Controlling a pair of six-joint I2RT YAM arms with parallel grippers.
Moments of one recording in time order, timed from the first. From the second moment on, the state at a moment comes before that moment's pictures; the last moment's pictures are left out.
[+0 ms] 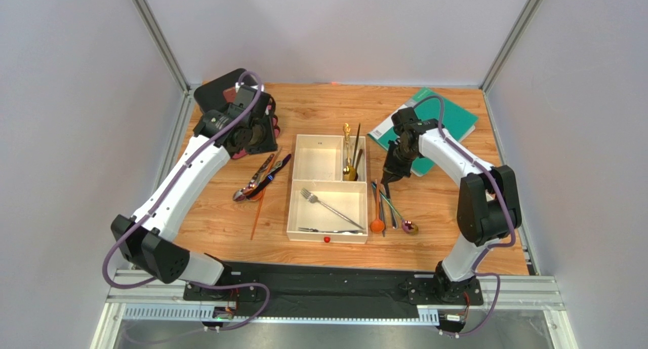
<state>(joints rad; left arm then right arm) -0.47 1.44 1.56 -1.02 -0.16 -0.53 0.30 1.72 1.30 -0.90 -0.19 0.64</state>
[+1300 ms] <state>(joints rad) -0.47 1.37 1.27 -0.96 -0.03 -0.52 0.38 1.93 1.30 -0.94 -0.18 0.53</state>
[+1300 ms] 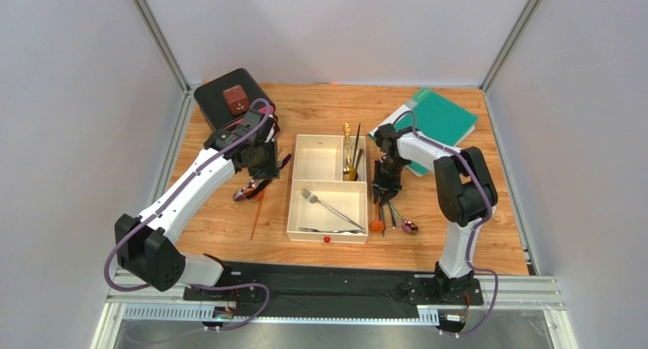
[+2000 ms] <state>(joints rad) -0.47 1.38 1.27 -0.96 -0.03 -0.50 0.38 1.75 1.28 -1.07 -0.13 0.50</state>
